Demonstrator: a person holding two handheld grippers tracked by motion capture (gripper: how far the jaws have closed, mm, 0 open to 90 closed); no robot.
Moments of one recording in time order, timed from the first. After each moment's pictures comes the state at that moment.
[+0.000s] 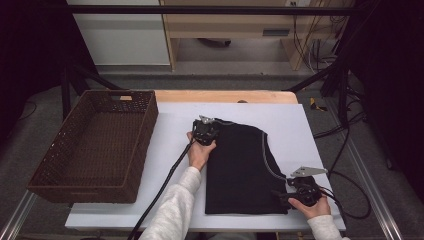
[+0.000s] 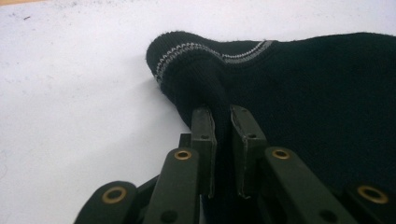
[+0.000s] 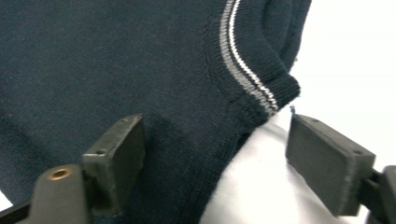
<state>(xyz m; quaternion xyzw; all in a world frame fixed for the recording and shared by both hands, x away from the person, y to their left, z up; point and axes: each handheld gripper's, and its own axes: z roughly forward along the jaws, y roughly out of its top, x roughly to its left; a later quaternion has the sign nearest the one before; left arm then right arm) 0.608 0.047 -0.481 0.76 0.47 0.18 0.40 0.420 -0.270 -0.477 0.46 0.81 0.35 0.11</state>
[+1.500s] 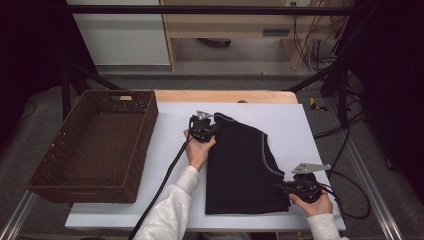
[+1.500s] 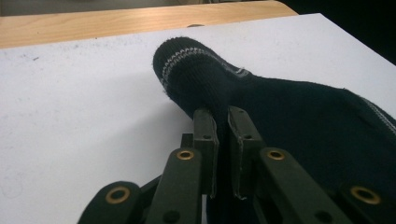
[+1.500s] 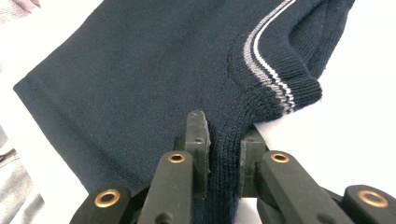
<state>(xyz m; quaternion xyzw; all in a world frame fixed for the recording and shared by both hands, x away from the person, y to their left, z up) 0.596 0.052 -0.446 0.74 0.46 0.17 0.45 0.418 -0.264 -0.452 0.44 0.80 0.40 0.07</state>
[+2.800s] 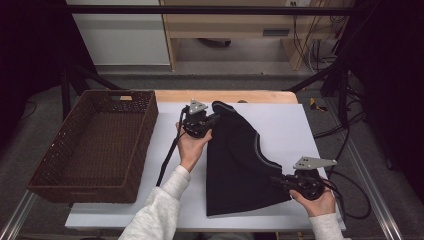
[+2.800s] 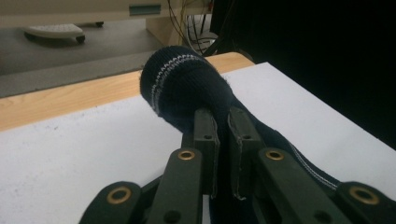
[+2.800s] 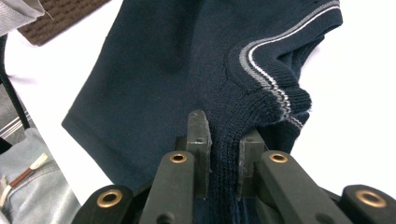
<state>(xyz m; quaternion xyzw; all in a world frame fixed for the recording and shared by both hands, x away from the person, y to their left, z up) 0.557 0.068 -0.366 0.73 0.41 0.19 0.51 0.411 -0.252 -0.407 0.40 0.80 0.43 0.10</state>
